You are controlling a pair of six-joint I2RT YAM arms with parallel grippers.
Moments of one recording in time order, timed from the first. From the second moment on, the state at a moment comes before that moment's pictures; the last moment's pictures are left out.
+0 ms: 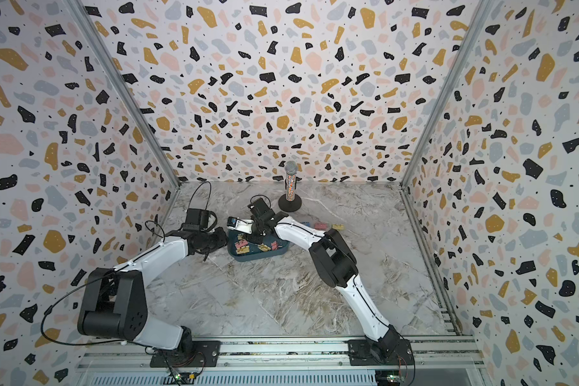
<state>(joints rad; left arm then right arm) -0.09 1.50 0.90 -0.38 0.18 -0.49 0.82 2.40 2.00 -0.39 -0.35 -0.65</state>
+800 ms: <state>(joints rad) -0.07 1.50 0.89 -0.38 0.17 -0.50 0.82 2.45 2.06 -0.37 -0.36 -0.62</state>
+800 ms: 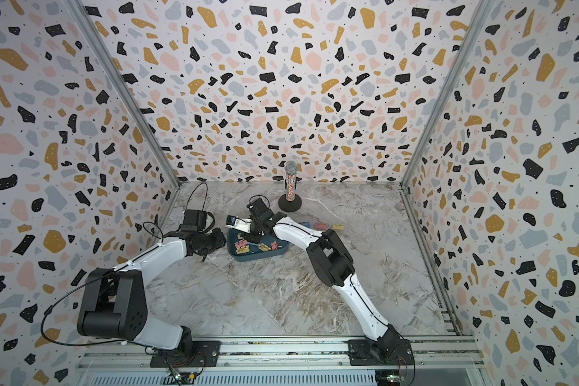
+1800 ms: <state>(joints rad) -0.07 1.49 0.88 -0.38 0.17 -0.51 0.82 2.47 2.08 -0.34 -0.33 -0.60</state>
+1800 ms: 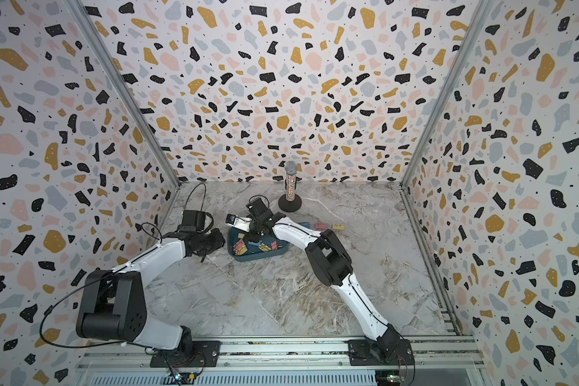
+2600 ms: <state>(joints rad) -0.07 1.47 0.88 -0.38 0.18 -0.51 0.80 2.36 1.96 -0.29 -0.27 -0.65</state>
